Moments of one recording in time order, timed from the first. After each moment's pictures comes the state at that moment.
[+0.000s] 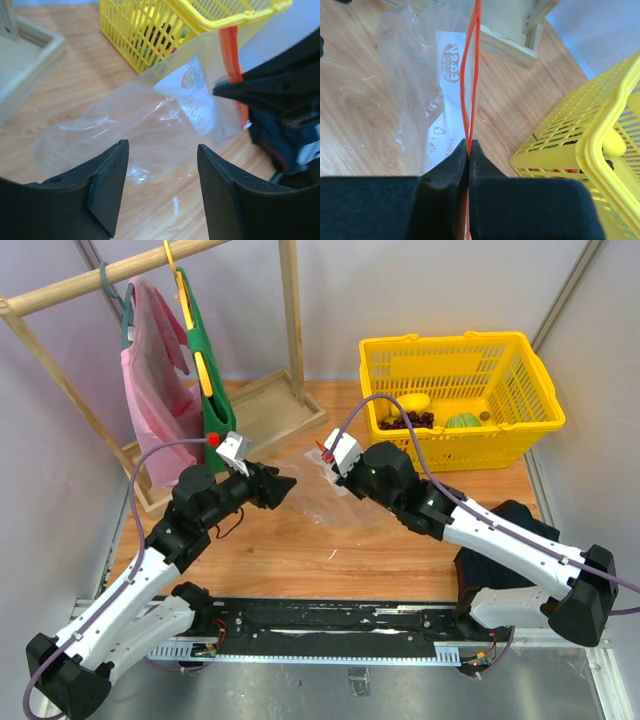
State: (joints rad) left arm -0.53 0.75 0.65 -0.01 0.19 -0.28; right arm 0.92 1.22 1.07 -0.25 0.17 -0.33
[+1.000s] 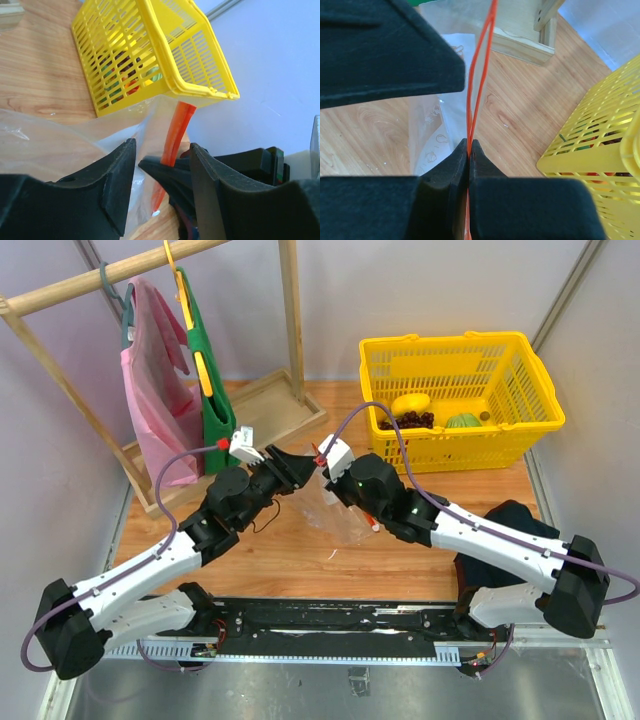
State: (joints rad) left arm -0.78 0.95 0.65 0.27 -0.23 -0.90; right arm 1.00 1.27 1.00 -0.11 0.29 -0.18
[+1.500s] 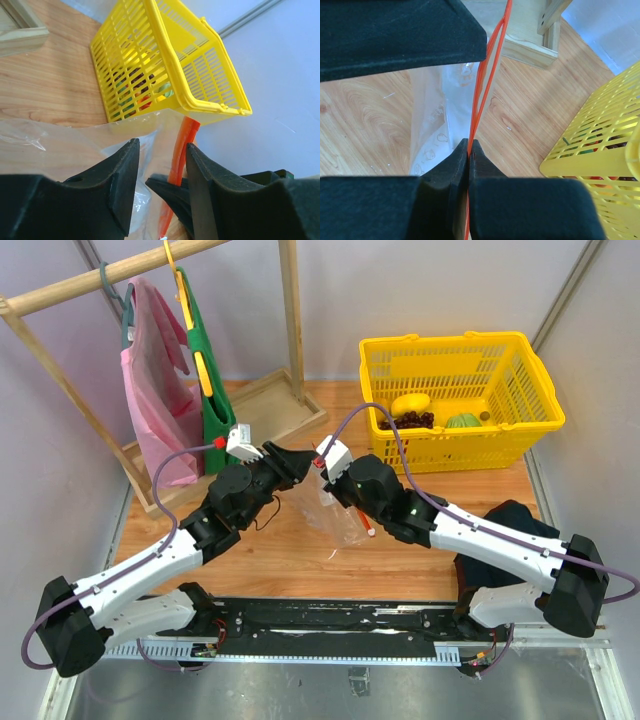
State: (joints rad) left arm -0.79 0.97 0.68 0.27 -0.34 -0.87; right arm 1.01 1.28 1.00 -0.10 0.29 -0.18
